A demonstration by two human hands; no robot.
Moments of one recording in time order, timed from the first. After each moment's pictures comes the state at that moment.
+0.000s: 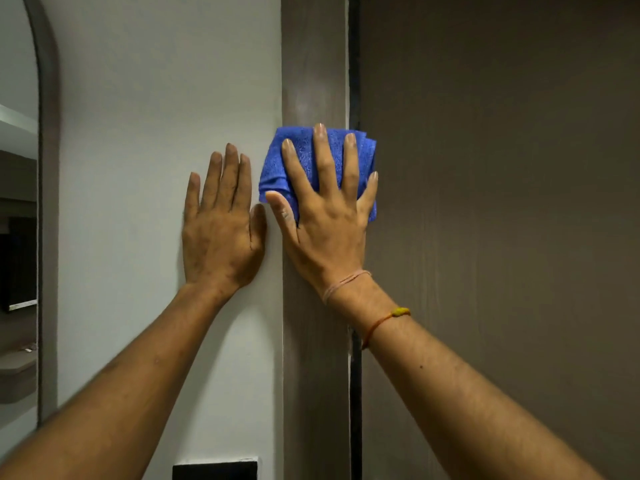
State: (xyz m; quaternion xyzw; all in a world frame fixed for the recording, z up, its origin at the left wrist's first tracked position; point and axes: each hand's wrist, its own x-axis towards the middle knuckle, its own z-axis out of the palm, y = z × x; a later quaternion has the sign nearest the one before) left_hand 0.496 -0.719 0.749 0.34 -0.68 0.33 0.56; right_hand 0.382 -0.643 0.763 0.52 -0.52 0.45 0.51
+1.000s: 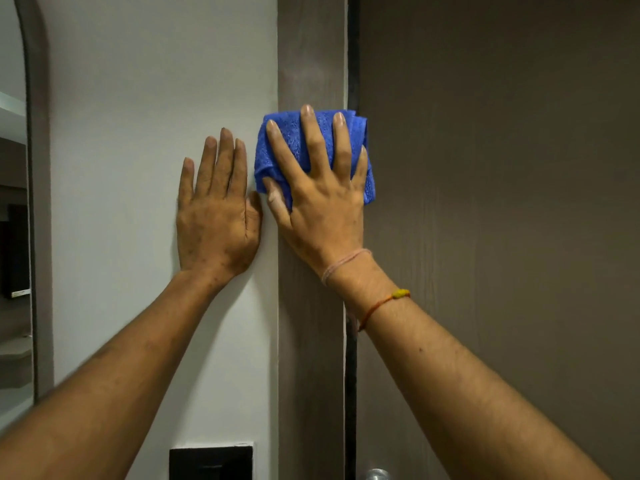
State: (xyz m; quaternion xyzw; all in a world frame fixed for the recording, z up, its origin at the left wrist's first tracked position) left_hand 0.495 -0.715 0.749 0.35 -0.68 0.33 0.55; right_hand 0.377 -0.638 0.771 0.53 -0.54 0.39 0.53
